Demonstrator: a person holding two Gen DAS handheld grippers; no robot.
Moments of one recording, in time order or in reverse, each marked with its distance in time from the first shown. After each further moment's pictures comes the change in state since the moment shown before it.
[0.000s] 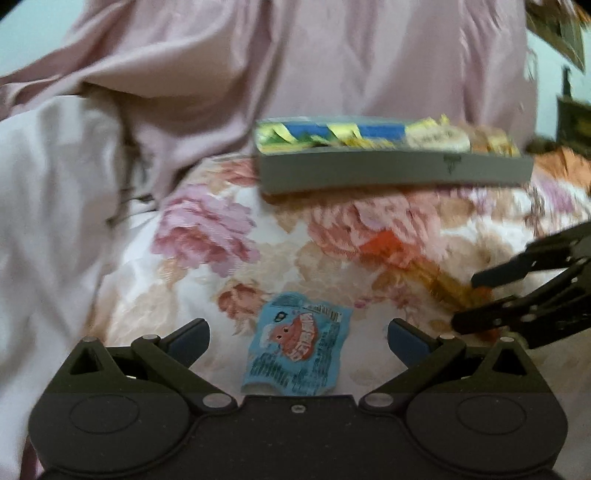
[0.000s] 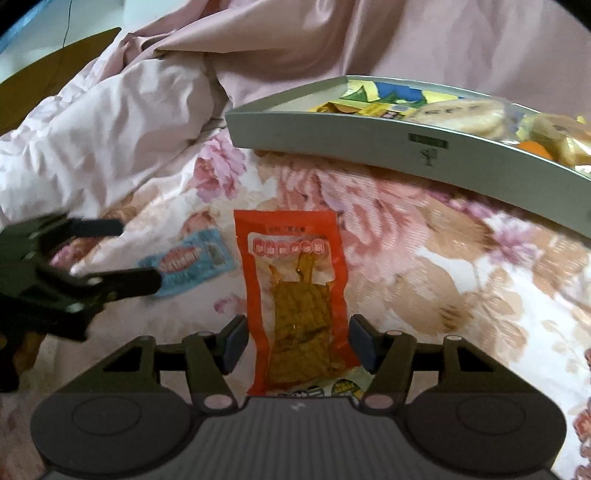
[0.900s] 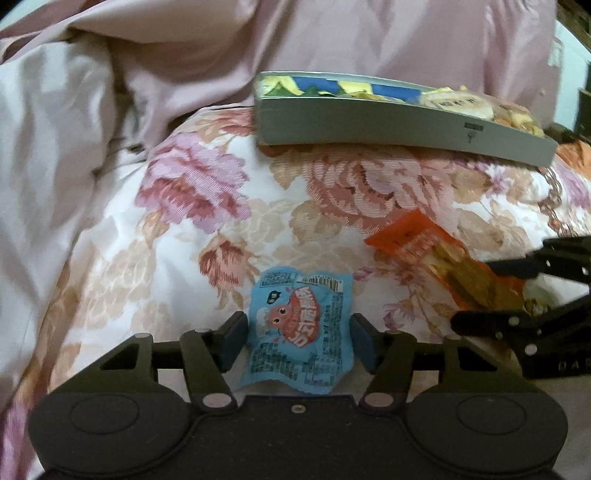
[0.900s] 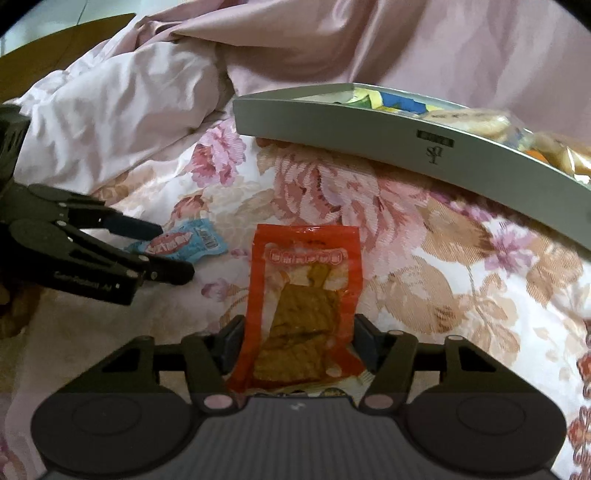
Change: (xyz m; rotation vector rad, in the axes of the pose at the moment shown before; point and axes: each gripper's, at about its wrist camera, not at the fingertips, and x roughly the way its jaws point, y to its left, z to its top) left arm 0.019 -0.005 -0.004 -0.102 0.130 0.014; right arm 0.008 0.010 -0.015 -0.082 -0.040 -0.063
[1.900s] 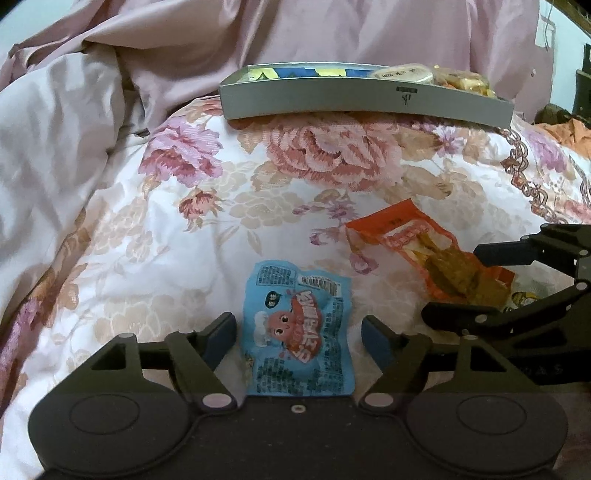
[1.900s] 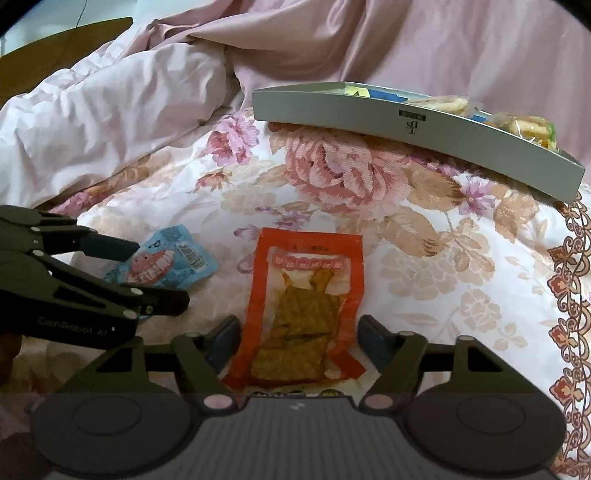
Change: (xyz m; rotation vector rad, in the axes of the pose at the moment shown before) left arm -0.050 -0.059 -0.044 0.025 0.027 0.059; right arm -0.046 0.025 -0.047 0.021 -0.016 -0.051
